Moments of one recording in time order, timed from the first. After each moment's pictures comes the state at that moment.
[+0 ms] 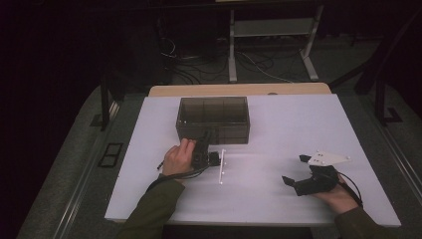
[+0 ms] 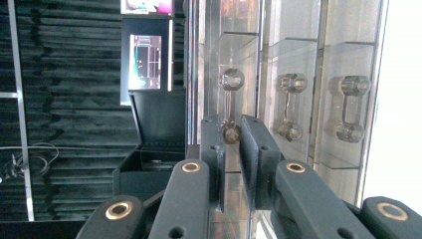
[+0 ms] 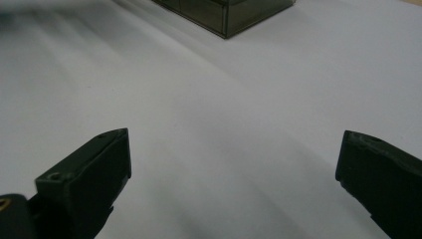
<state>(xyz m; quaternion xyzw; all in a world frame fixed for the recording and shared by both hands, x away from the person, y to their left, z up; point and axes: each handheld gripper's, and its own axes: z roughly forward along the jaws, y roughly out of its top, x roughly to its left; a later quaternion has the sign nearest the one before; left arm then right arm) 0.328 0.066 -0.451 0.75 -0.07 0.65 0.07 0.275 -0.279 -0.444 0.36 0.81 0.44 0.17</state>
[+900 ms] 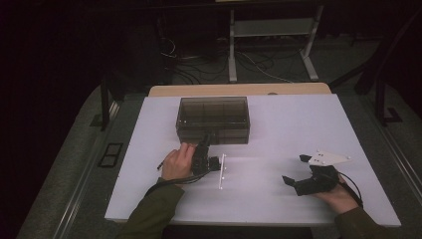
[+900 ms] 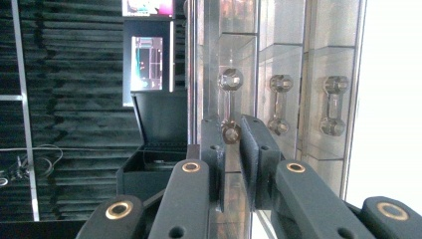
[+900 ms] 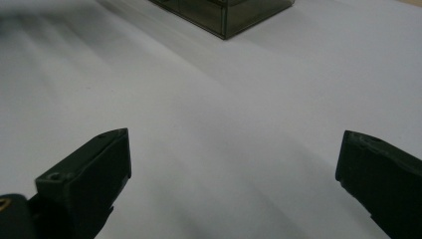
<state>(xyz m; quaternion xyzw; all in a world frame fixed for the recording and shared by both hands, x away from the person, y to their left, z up) 0.314 0.066 -0.452 0.75 -0.07 0.65 0.06 0.275 -0.280 -0.443 0.36 0.81 0.44 0.17</state>
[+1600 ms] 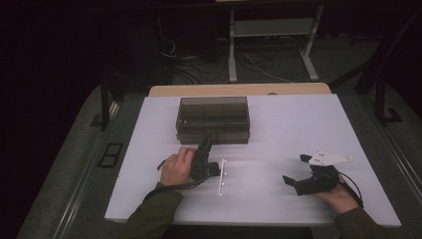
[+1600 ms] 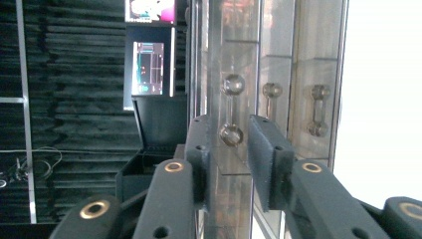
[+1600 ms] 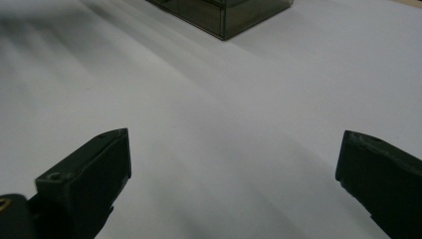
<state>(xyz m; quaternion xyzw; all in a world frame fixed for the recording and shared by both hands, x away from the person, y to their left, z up) 0.297 0.067 -0.449 0.75 -0.08 0.65 0.08 0.275 -0.281 -0.443 0.36 0.81 0.44 0.17</state>
